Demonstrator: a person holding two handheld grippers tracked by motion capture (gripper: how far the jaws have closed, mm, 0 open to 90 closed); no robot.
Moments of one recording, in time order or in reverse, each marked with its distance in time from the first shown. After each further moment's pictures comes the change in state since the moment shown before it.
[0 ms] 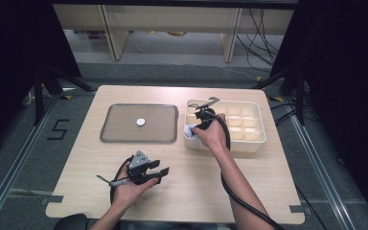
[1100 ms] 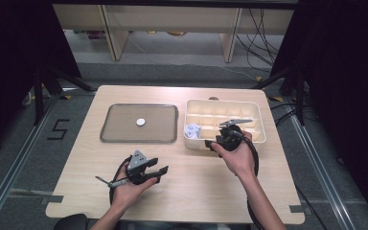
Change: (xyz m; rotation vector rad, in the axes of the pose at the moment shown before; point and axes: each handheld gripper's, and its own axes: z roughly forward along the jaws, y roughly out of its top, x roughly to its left) left arm 0.004 -0.003 0.000 -0.046 0.019 0.013; right arm -0.034 -0.084 -0.058 -0.279 0.123 -0.101
